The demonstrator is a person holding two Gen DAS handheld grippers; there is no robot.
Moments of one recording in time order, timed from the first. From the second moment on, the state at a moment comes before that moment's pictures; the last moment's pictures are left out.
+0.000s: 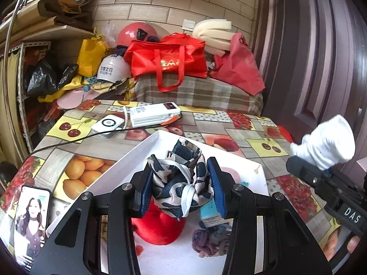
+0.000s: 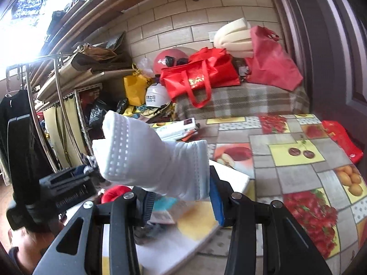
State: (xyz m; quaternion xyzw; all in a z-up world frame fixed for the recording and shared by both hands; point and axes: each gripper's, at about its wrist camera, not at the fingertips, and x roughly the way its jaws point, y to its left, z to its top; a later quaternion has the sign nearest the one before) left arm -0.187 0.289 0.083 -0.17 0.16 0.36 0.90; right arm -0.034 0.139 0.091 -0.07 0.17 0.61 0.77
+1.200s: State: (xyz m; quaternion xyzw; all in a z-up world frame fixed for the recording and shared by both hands) left arm -0.198 0.309 0.071 -0.21 0.17 0.40 0.88; right arm -0.050 0.197 0.060 -0.12 0.24 0.61 0.75
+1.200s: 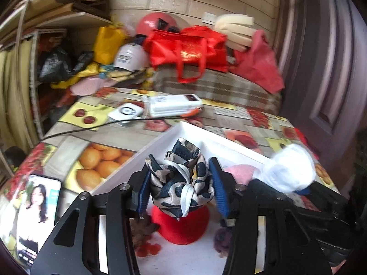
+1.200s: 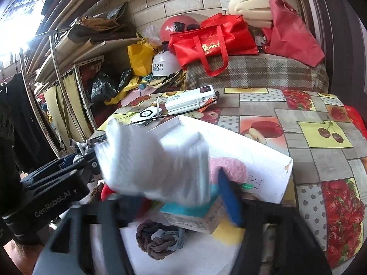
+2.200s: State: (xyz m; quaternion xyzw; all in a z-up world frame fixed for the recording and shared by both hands) left arm -0.194 0.262 0.101 -0.11 0.11 0.39 0.91; right arm -0.029 0.052 0.113 0.01 0.08 0.49 0.87
